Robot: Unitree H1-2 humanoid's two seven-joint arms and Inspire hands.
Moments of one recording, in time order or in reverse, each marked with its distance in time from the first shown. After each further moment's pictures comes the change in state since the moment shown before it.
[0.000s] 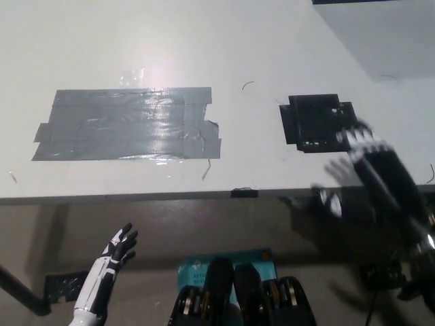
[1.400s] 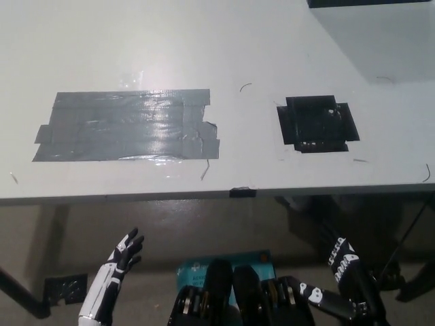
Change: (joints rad) left_arm 0.023 -0.002 -0.025 0.001 0.000 -0.065 0.002; right_arm 0.340 0.456 -0.287 0.269 0.583 -0.176 0.177
